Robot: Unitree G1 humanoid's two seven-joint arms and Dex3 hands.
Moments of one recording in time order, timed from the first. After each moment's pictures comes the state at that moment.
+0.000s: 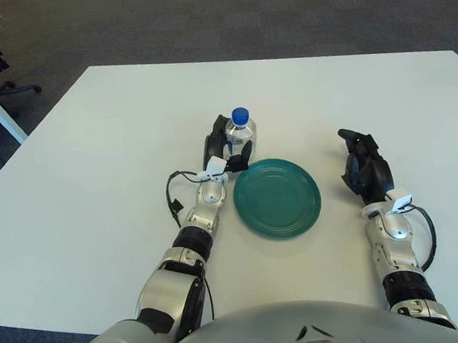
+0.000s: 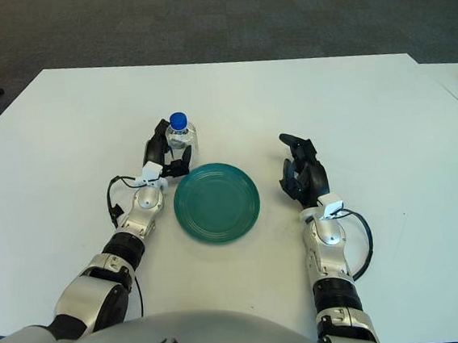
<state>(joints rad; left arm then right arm) -0.42 -0.12 -0.11 0.83 0.21 -0.55 0.29 0.02 -0.07 -0.19 0.44 0.13 -0.57 0.13</state>
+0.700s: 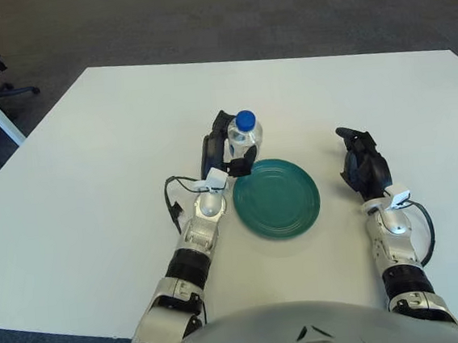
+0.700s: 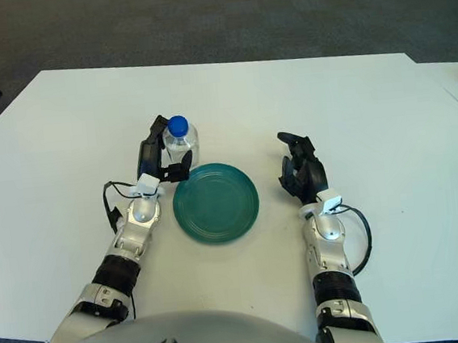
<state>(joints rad) -0.21 -0.10 -0.20 0.34 0.30 -0.49 0.28 -0.03 -0.08 -0.19 0.51 0.13 -0.59 0.16</state>
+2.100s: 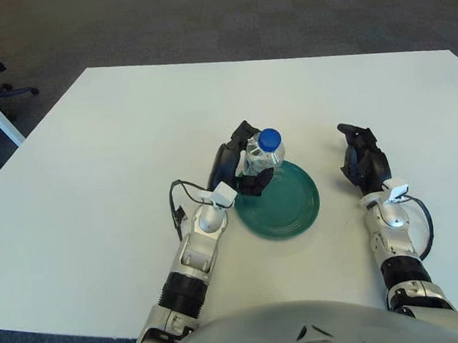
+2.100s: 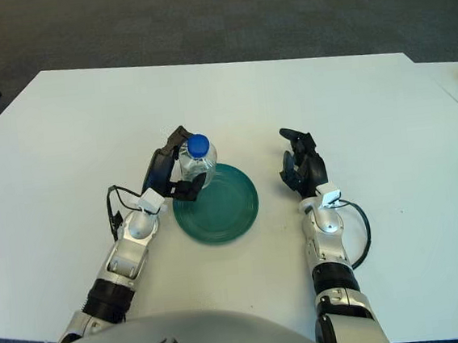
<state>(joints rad) -0.04 -0.07 -0.31 0.09 0.32 -0.33 0.08 -0.08 -0.10 -0.19 0.58 0.13 -0.58 0.12</state>
